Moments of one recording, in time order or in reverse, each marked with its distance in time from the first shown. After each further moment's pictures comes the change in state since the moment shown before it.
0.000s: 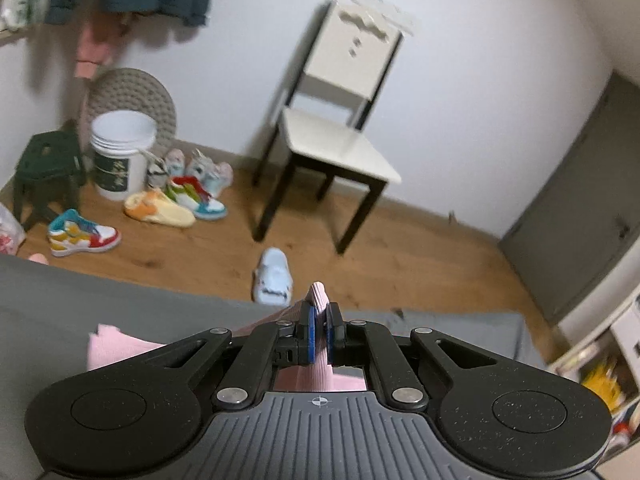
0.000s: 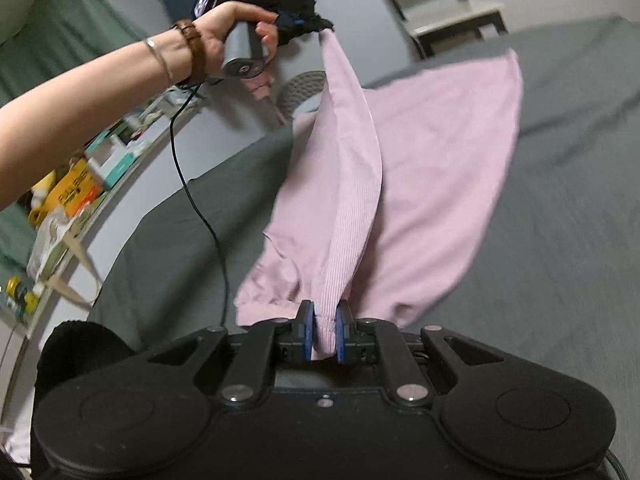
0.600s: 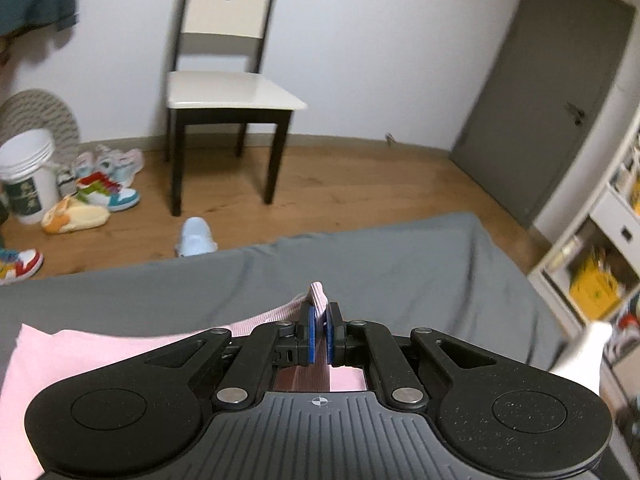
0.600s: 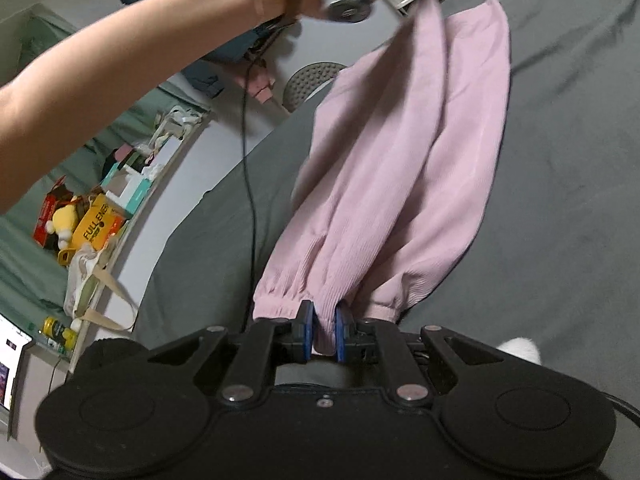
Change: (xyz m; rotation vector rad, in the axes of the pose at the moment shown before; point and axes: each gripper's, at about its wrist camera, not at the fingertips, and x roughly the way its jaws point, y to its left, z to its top) left arm 0.065 -0.147 -0.064 0.278 0.122 -0.111; right arm 0.020 -0.019 -0.010 0.144 0.013 0.126
